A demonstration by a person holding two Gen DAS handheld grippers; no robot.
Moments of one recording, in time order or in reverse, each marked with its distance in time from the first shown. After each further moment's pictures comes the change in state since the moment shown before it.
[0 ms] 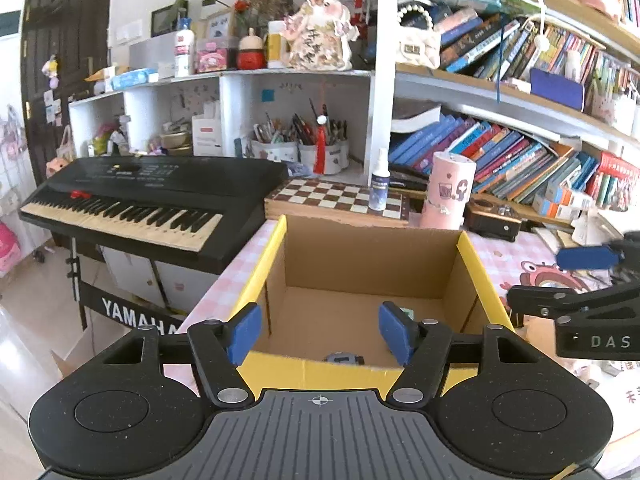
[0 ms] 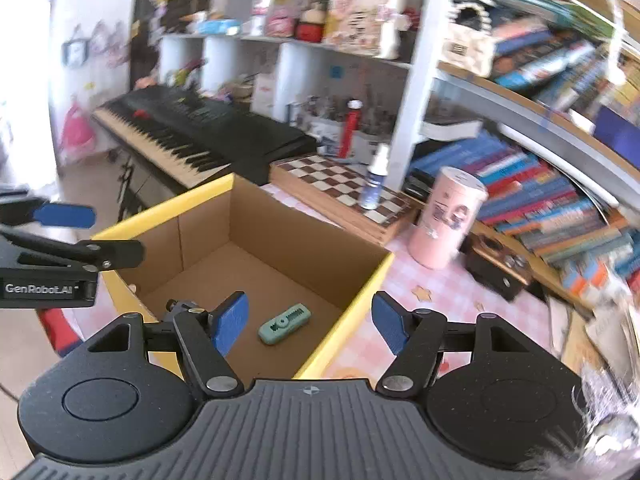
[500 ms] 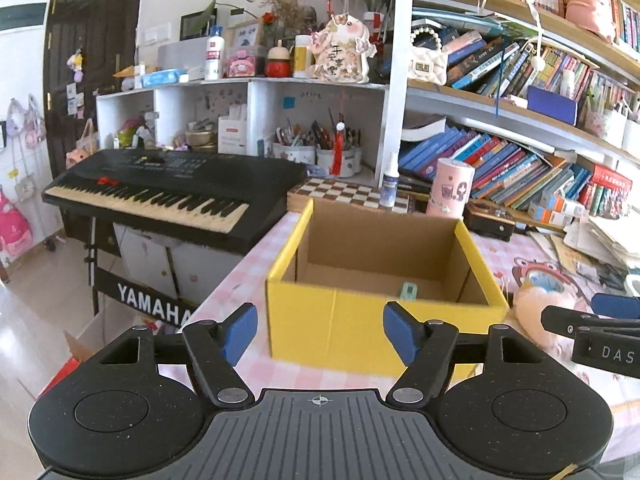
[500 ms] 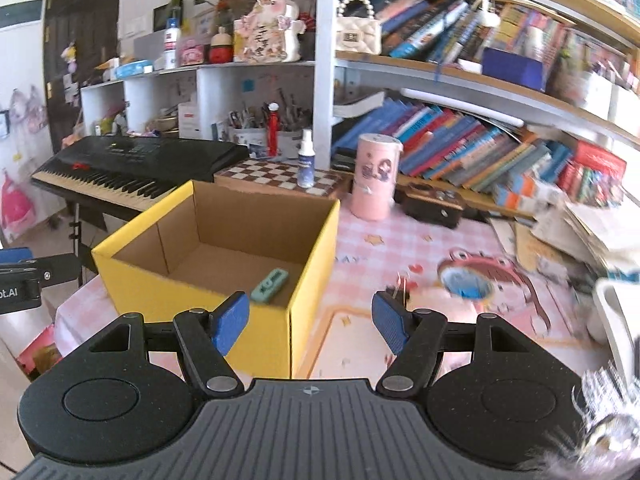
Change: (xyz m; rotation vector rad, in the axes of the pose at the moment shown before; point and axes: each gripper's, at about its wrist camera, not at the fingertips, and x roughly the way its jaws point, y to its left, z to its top) left arm -0.068 0.021 -0.046 -0.042 -0.031 0.013; right arm -0.071 0.040 -0.063 0.266 -0.047 -0.192
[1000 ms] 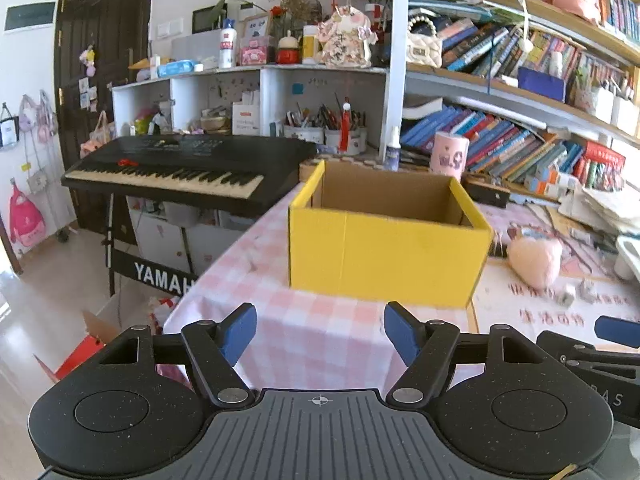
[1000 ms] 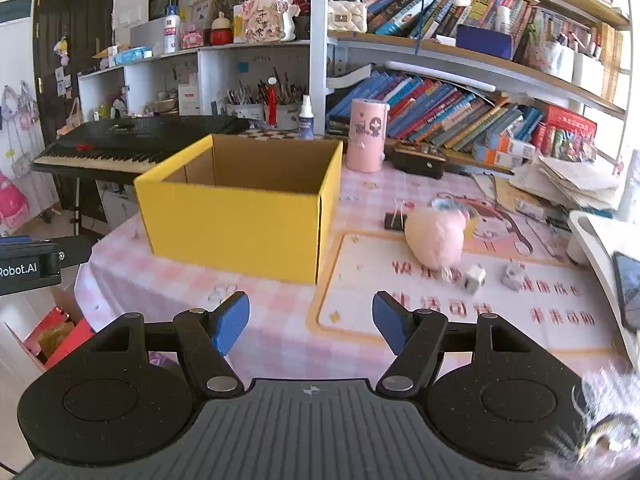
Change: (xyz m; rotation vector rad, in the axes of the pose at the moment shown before) left arm -0.055 0.006 -0.062 0.017 0.024 0.017; right arm -0.070 0.041 -0.086 0.037 0.032 -0.048
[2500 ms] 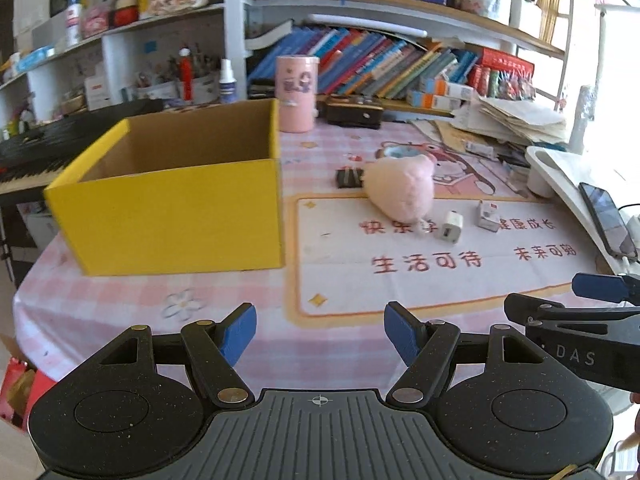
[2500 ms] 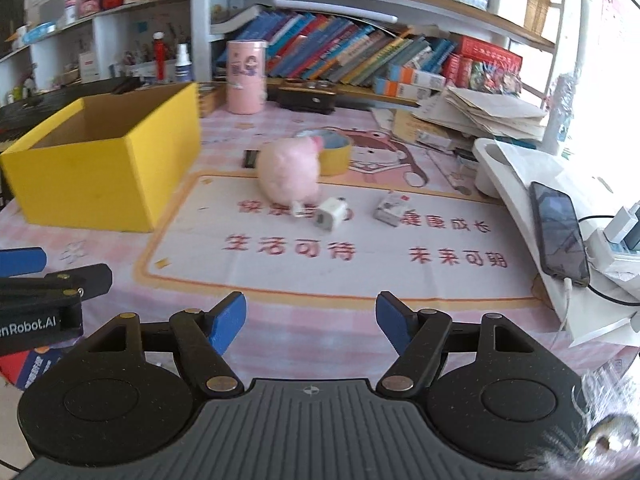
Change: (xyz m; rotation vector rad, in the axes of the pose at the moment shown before) left arm 0.071 -0.169 -0.007 0.191 0.175 -0.250; right arm 0.029 -0.136 -0.019 0.092 0.155 -0.194
